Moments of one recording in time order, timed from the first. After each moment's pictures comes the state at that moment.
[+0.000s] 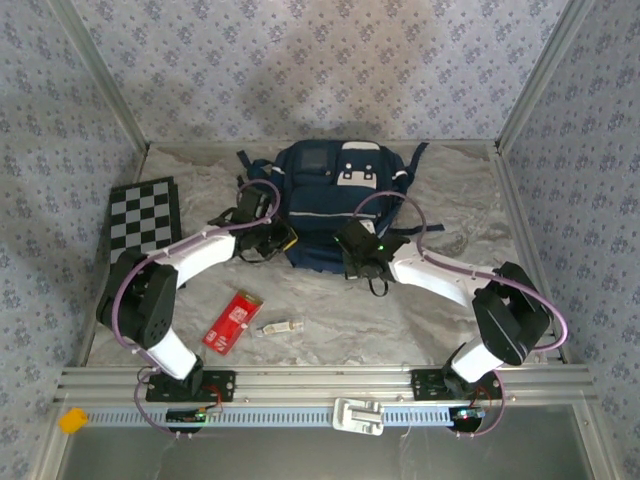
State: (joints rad) left arm -0.46 1.62 1.00 -0.27 0.31 -1.06; right arm 0.80 1.54 1.01 -0.59 0.28 0.56
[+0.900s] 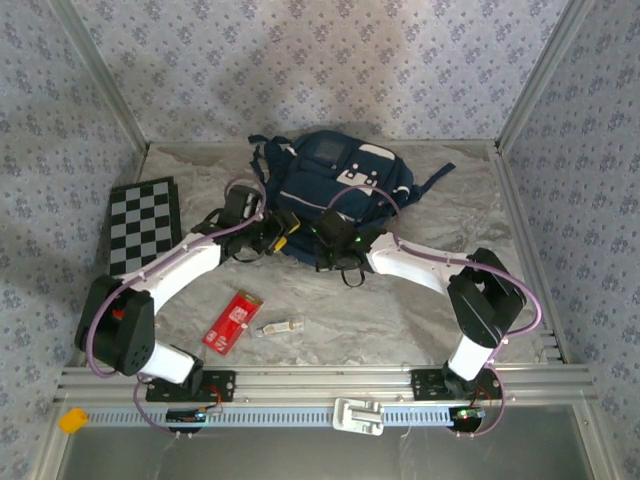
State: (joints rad) left arm -0.49 1.46 0.95 -0.27 0.32 -1.20; right arm 0.84 1.69 1.17 -0.50 0.12 0.62
